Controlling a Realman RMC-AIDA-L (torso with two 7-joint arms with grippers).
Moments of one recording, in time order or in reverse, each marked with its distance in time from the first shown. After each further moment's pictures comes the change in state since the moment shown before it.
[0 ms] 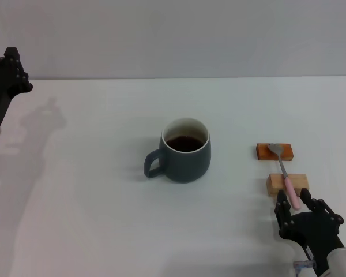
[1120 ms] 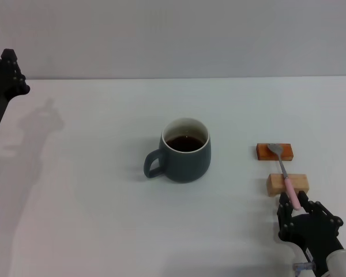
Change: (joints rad) left arm 0.014 0.000 0.002 0.003 0.000 0.013 -0.002; right arm -0.004 0.002 -0.004 -0.002 0.000 0.000 0.000
